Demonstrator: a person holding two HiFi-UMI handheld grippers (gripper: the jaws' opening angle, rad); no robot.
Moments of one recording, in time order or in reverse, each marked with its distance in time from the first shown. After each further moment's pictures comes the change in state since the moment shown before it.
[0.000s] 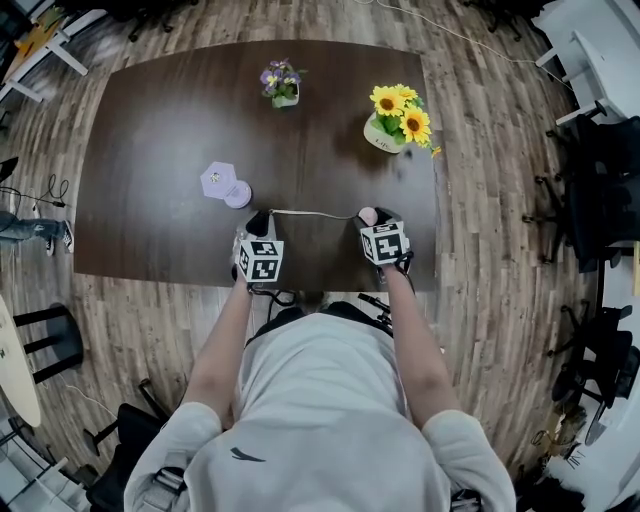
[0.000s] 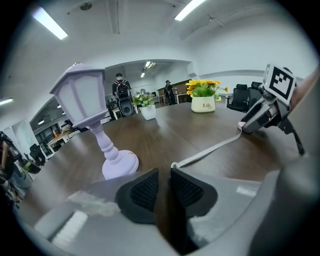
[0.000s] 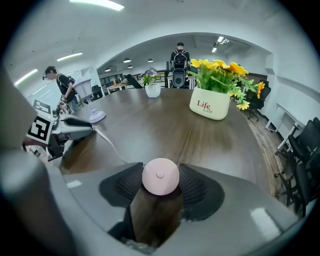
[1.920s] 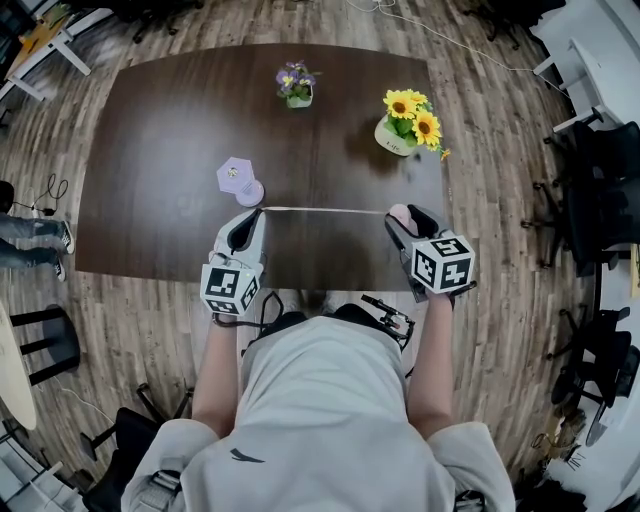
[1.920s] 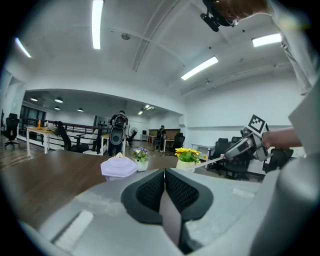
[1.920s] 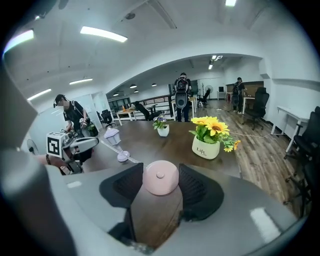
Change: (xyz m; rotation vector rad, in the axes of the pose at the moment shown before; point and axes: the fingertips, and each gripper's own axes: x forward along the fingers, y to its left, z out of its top) left arm -0.152 0.031 0.118 -0.135 -0.530 -0.256; right arm -0.157 0.025 0.089 0.049 -0.259 0.102
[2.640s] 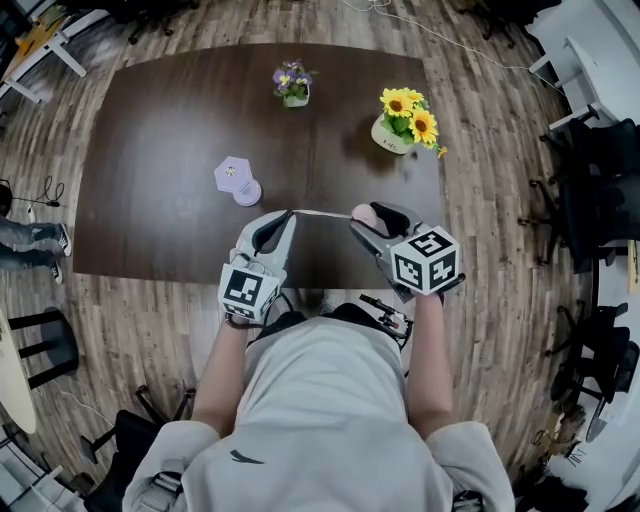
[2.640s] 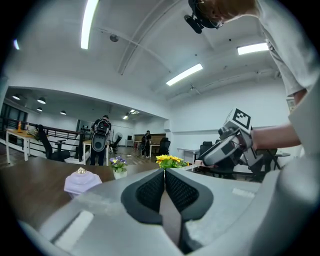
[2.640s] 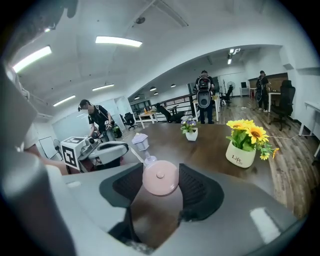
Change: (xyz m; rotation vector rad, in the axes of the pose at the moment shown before) left arm 0.016 -0.064 0.025 0.064 -0.066 -0.169; right arm 0.012 0.084 0.023 -0.055 -0.012 0.267
